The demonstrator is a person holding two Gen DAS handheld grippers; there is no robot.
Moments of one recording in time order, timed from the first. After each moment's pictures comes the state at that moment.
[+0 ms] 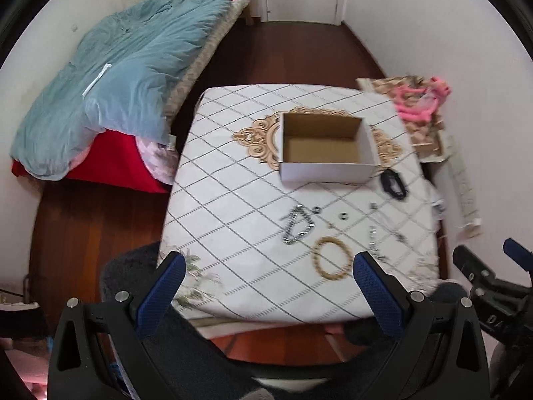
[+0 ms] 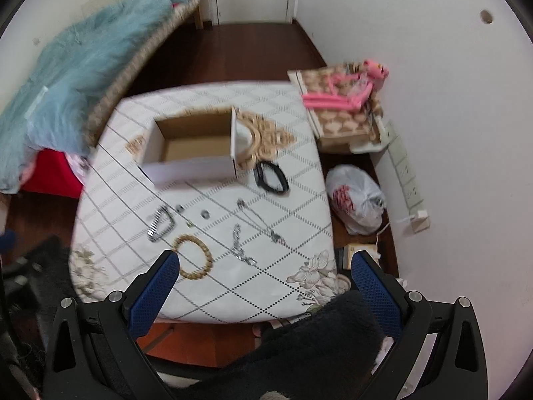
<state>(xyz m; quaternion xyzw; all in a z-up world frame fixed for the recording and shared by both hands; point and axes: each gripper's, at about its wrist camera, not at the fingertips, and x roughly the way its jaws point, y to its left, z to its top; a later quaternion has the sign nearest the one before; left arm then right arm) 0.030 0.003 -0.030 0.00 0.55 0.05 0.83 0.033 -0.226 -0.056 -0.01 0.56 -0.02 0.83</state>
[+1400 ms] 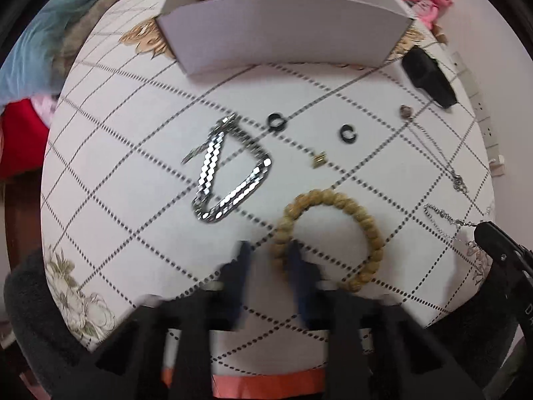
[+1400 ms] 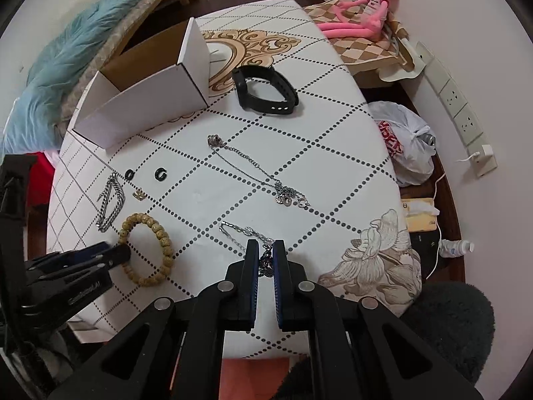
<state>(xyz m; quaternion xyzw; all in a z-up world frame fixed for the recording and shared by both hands) 0.098 -0.039 -0.249 0.01 0.67 -0.04 0.74 0.056 -0.268 -0.234 0.09 0.60 0.01 0.79</state>
